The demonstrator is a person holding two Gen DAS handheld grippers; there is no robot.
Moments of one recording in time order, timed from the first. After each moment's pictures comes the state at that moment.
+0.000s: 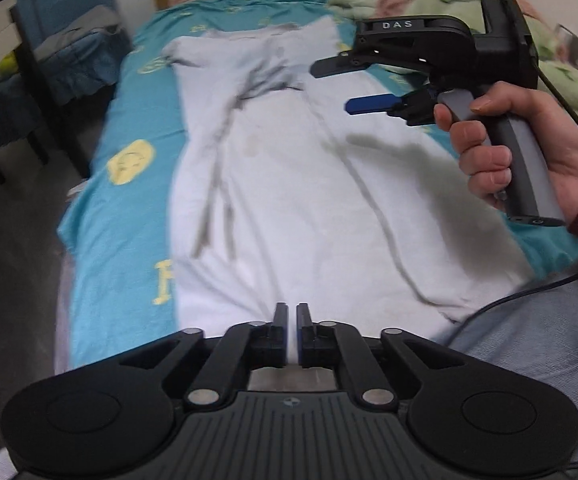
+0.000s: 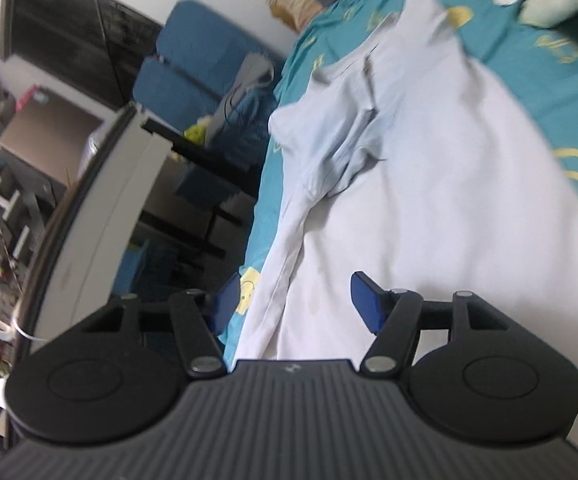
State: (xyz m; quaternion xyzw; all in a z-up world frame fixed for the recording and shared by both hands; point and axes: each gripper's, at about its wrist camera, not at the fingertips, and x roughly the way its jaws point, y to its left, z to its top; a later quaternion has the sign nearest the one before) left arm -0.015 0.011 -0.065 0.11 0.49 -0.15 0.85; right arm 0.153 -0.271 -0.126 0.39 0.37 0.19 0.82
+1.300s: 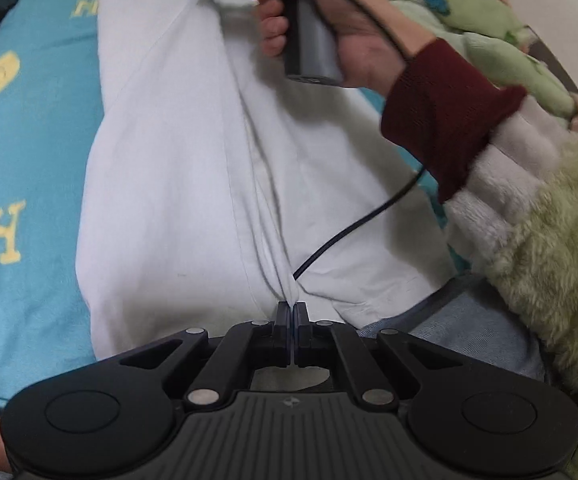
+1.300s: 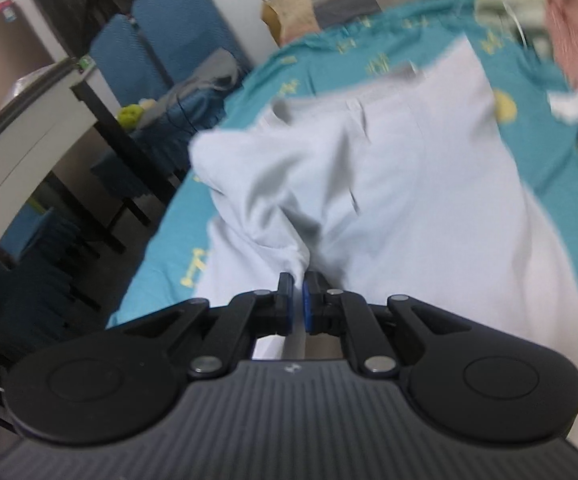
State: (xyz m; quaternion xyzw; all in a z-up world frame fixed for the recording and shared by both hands) left arm 0.012 -0.053 -0.121 -0.02 0.59 -0.29 0.75; right arm 0.271 -0.249 -0.158 0.22 0.37 0.12 0.89
